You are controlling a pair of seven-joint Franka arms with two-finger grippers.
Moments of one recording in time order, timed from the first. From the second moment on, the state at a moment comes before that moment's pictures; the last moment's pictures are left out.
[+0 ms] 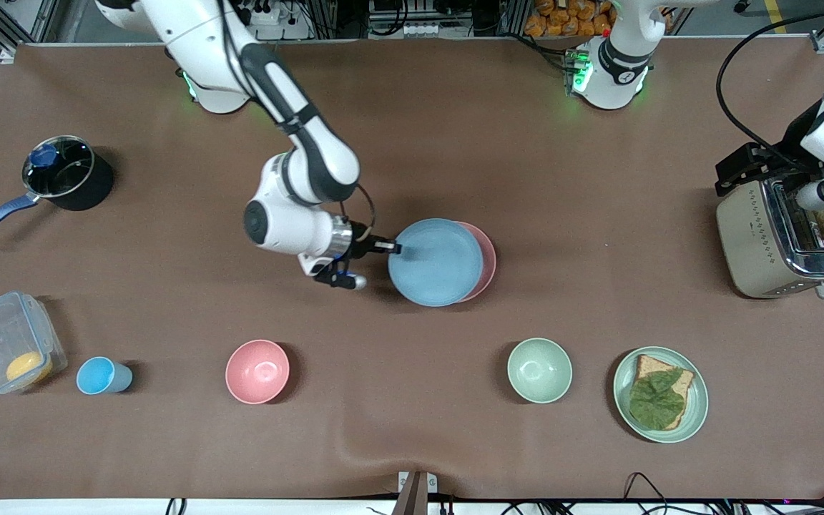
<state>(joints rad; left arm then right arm) -0.04 0.03 -0.07 -1.50 0.02 1.52 -0.15 0.66 0.59 0.00 -1.80 0.99 2.43 0.17</state>
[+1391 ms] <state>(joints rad) -0.04 0.03 -0.07 -1.50 0.02 1.51 -0.14 0.70 0.59 -0.21 -1.69 0.82 2.39 0.16</state>
